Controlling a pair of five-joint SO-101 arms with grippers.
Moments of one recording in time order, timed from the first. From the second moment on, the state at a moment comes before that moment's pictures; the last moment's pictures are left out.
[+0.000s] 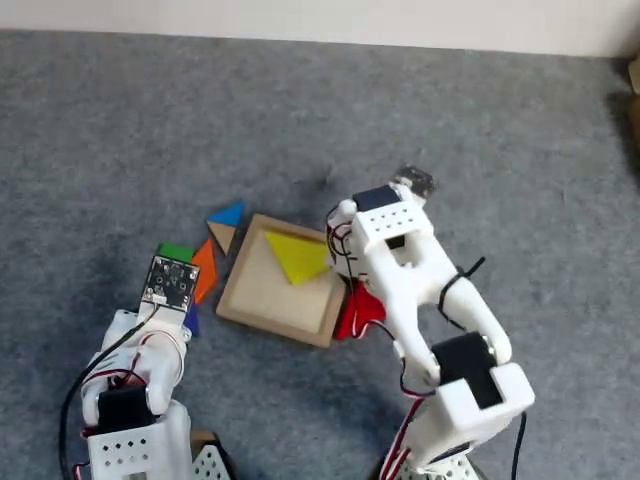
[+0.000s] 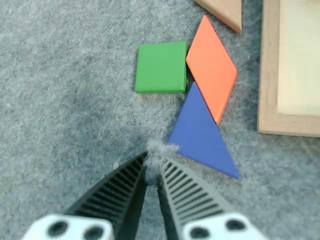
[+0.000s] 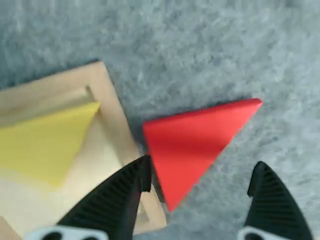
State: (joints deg) left arm -16.8 -104.0 96.0 67.9 -21.1; right arm -25.1 6.5 17.9 73.9 -50.1
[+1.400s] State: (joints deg) left arm -16.8 -104.0 96.0 67.9 -21.1; right arm -7.7 16.4 3.3 79.6 -5.1
